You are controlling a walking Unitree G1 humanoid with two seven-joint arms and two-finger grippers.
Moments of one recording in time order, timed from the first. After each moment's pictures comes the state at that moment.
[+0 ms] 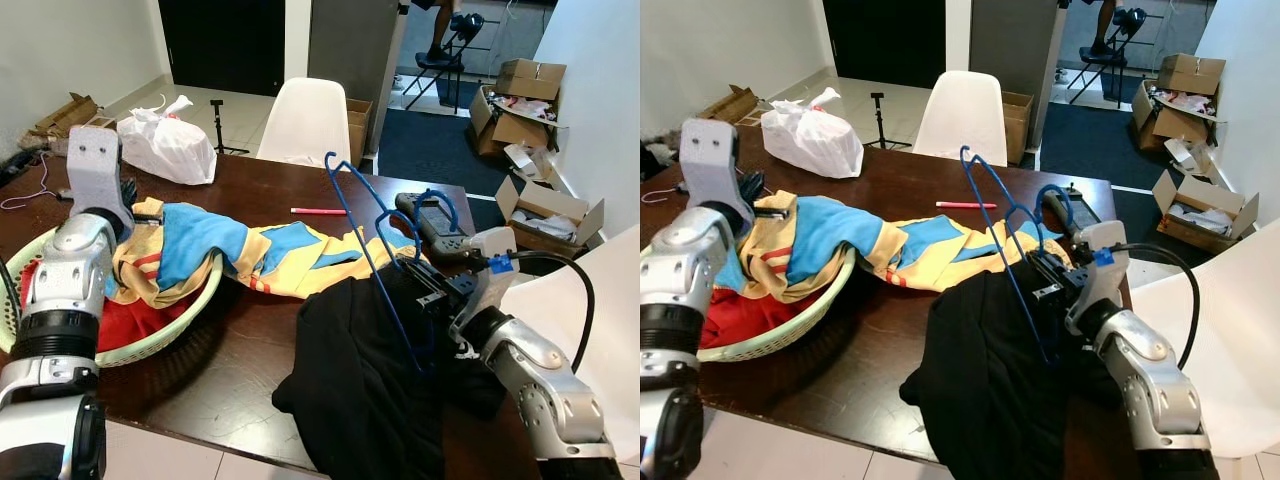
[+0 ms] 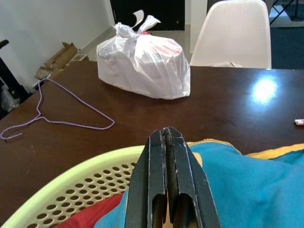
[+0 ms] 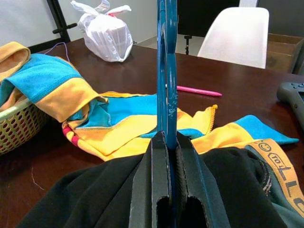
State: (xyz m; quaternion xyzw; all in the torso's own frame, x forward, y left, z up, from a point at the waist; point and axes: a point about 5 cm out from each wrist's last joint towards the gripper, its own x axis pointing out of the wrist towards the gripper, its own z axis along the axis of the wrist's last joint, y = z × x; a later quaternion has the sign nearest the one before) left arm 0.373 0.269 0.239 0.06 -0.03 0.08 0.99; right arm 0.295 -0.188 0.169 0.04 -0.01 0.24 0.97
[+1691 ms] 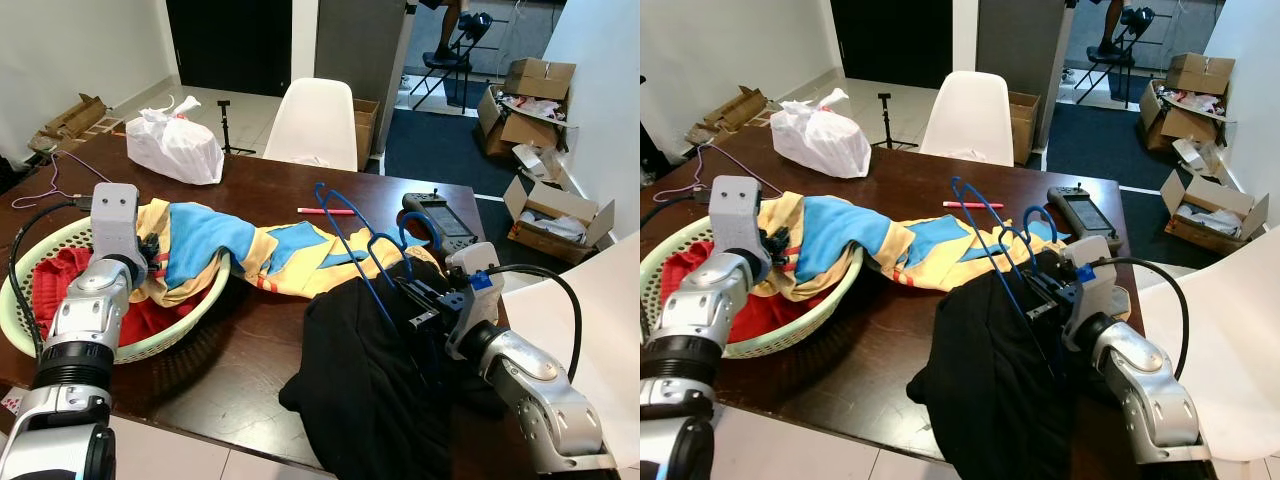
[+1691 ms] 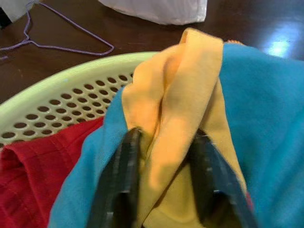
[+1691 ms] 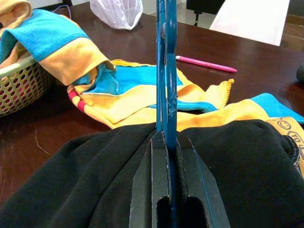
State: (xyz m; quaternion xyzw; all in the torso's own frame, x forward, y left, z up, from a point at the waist) left arm 0.365 0.265 0.177 0.04 0.07 0.11 0.99; right arm 0.287 -0.185 0.154 -0.01 0.04 0.25 0.97
